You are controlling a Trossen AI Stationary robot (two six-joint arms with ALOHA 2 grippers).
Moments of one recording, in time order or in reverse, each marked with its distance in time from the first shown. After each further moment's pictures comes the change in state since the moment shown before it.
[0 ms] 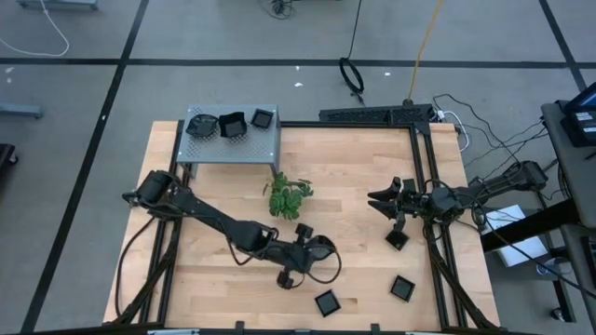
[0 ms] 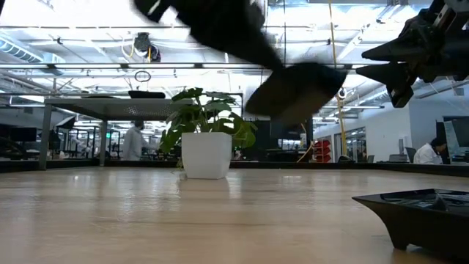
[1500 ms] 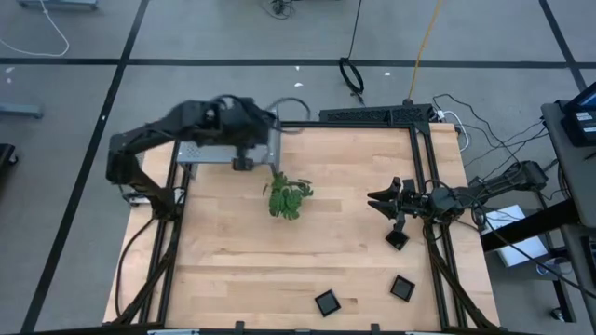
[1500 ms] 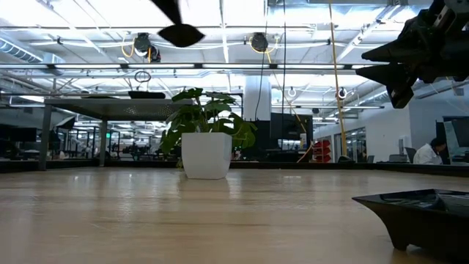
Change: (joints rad) left arm 0.597 -0.362 0.565 -1.204 -0.152 0.185; right arm 0.000 0.002 0.000 -0.004 0.000 0.000
